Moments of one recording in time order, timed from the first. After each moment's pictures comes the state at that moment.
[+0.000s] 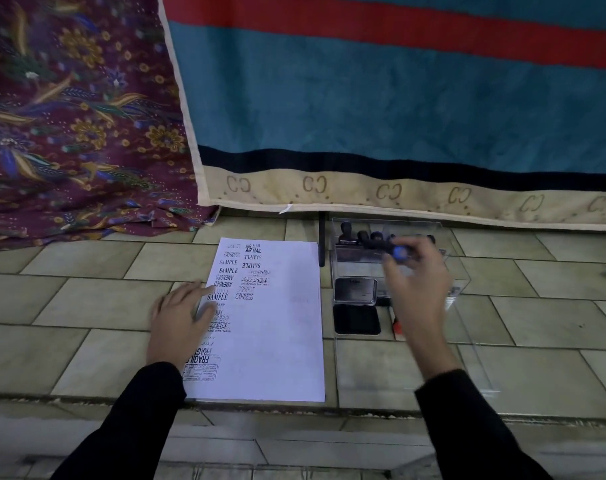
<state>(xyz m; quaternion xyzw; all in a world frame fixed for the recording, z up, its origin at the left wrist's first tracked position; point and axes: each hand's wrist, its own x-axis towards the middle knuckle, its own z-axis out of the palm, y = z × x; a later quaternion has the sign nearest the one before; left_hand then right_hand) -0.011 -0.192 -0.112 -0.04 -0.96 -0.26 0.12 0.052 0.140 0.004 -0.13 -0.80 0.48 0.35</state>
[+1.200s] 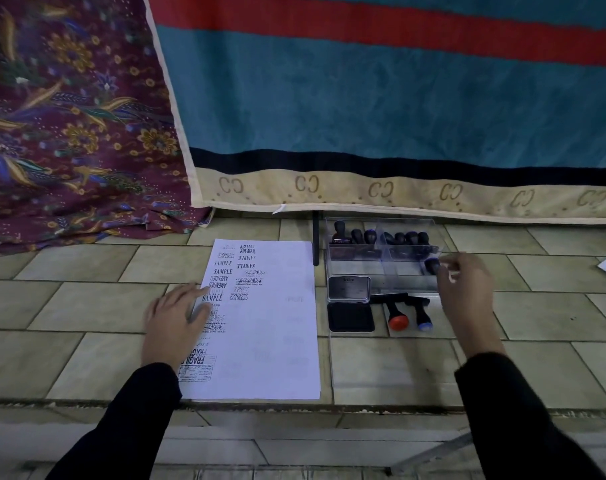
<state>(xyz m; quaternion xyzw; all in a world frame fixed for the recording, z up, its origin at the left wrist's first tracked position) -0.011 -0.191 -0.111 -0.04 -0.96 -0.25 0.12 0.053 0.245 -0.031 -0.19 -0.90 0.26 0.30</state>
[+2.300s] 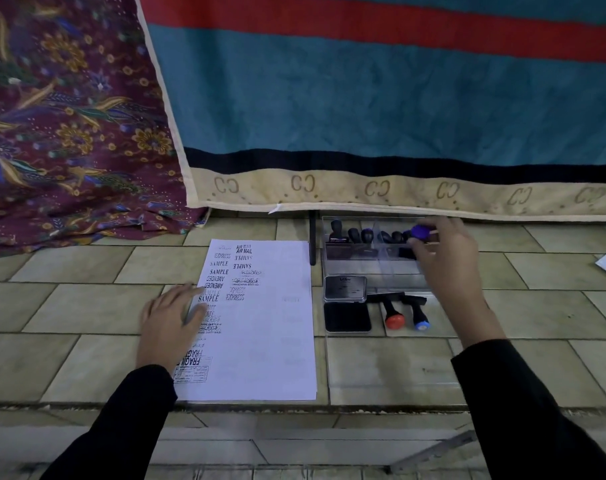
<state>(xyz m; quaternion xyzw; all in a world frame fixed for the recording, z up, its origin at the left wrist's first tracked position) -0.010 -0.192 -0.110 -0.05 -0.96 -0.25 0.13 0.035 0.218 0.019 -0.12 -0.90 0.28 0.30</state>
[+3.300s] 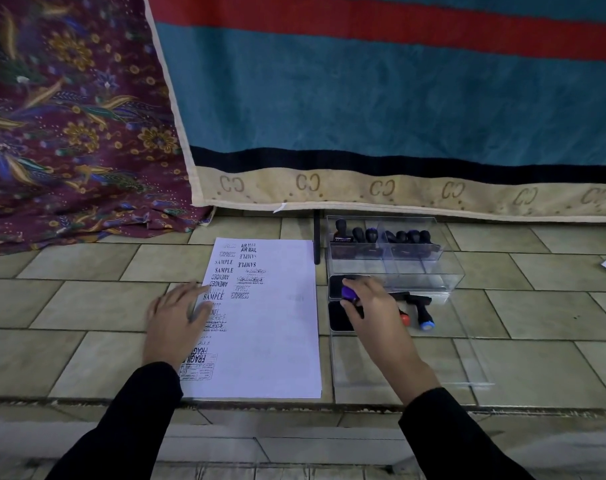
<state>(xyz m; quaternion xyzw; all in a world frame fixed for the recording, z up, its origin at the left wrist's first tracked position) -0.009 -0.192 -0.109 -0.05 -0.96 -0.25 0.11 0.067 0.128 -0.049 -0.01 -0.95 0.28 0.16</state>
